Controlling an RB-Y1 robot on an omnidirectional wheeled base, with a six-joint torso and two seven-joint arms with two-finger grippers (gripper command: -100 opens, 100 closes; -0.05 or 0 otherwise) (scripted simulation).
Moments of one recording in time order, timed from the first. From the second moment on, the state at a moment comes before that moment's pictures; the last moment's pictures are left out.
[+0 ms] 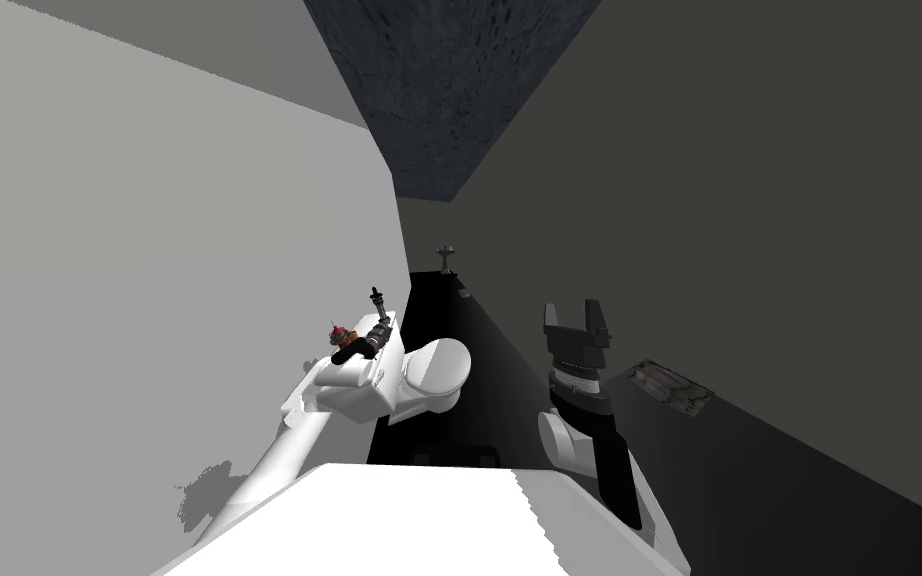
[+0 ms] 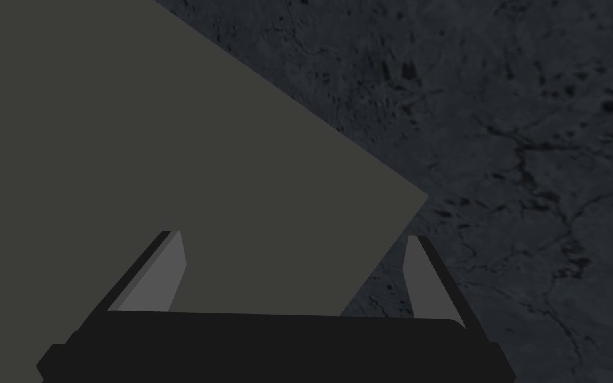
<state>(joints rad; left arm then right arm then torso) 0.03 0.31 0.12 -1.88 0.06 0.67 0.02 0.46 0.01 0.01 -2.34 0.03 -0.60 -0.11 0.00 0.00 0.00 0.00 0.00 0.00</state>
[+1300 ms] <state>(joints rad) -0.18 0.35 0.10 -1.70 0.12 1.04 -0.03 0.46 0.01 0.01 -2.34 0.03 -0.60 -0.11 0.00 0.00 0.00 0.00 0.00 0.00</state>
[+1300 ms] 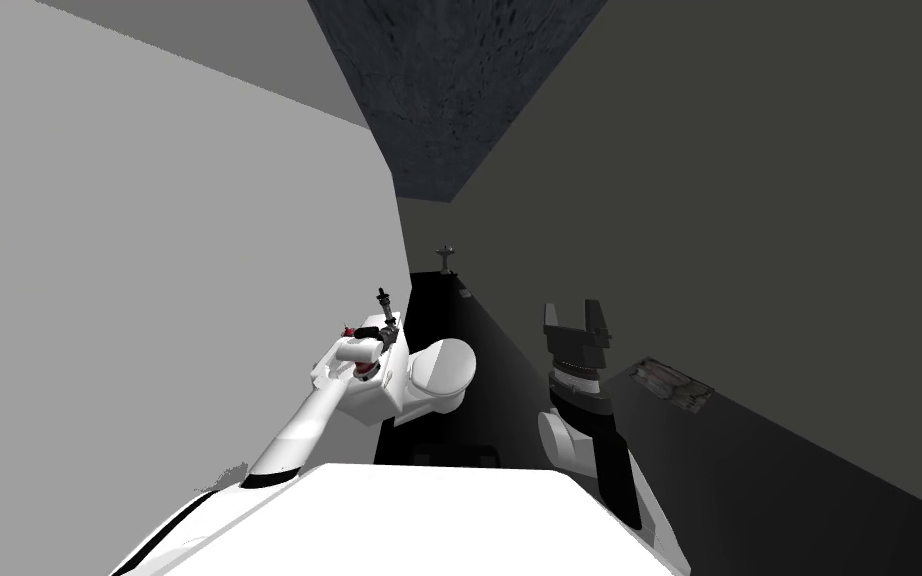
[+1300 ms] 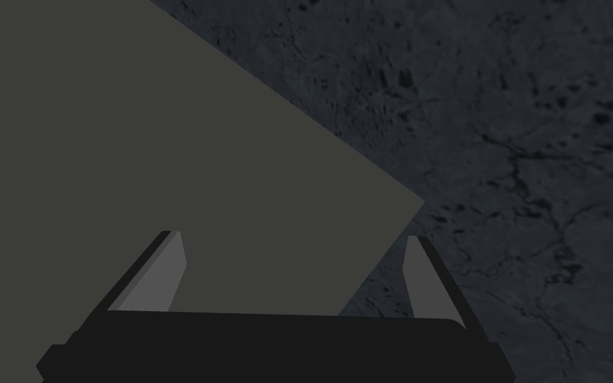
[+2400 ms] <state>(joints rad) -0.34 0.40 0.07 -1.55 0.16 1.31 -0.09 0.46 0.01 0.01 -2.34 0.03 -0.60 -0.11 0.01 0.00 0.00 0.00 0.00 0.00</state>
